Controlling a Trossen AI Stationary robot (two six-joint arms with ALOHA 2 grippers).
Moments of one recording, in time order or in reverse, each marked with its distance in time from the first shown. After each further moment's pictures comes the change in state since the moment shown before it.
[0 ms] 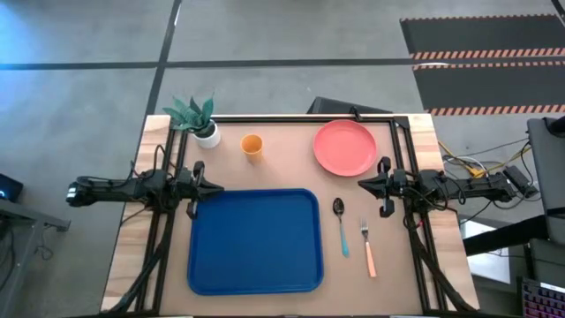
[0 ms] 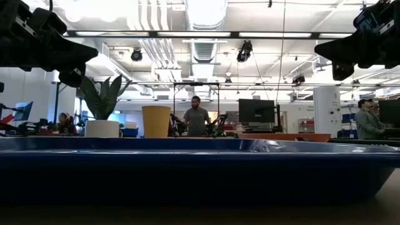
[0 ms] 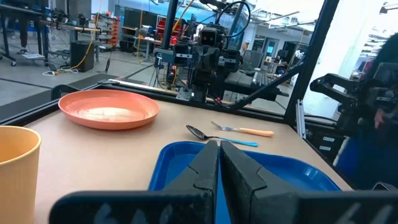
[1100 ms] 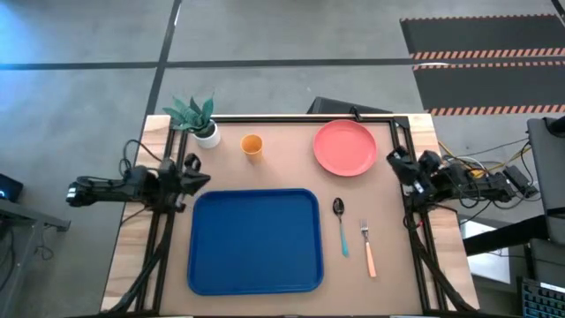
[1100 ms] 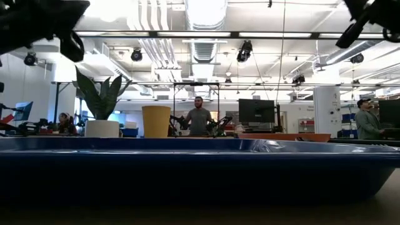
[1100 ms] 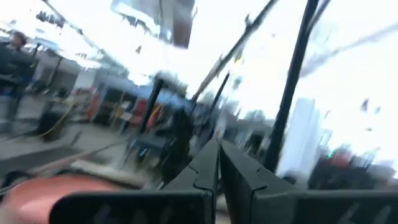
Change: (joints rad) left arm 0.000 0.000 0.000 0.441 0.000 -0.143; right arm 0.000 0.000 0.000 0.648 0.054 0.275
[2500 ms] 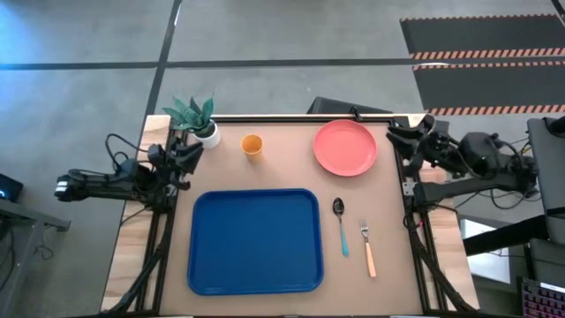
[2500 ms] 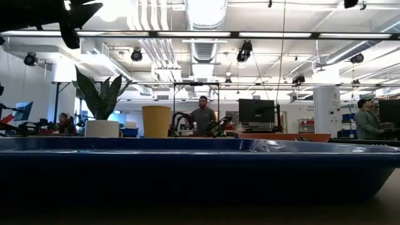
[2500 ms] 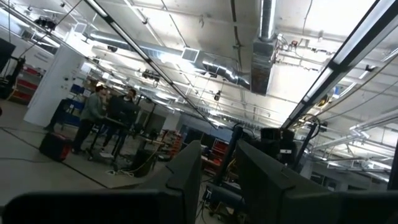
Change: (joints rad) left arm 0.001 0.237 0.148 0.172 -0.394 0.164; right arm -0.003 0.469 0.871 -1.102 0.330 -0.173
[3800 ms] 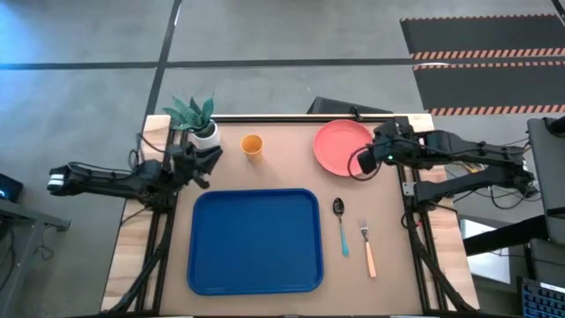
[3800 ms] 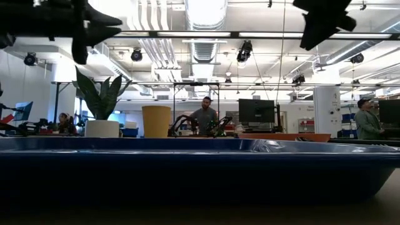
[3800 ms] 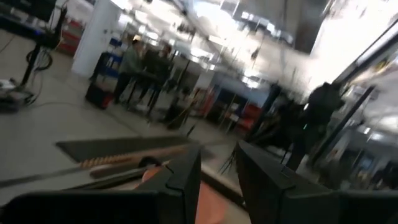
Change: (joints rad) left arm 0.001 0.262 0.055 -0.067 -0.117 -0.135; right arm -0.186 0.509 0.277 -0.783 0.014 0.480
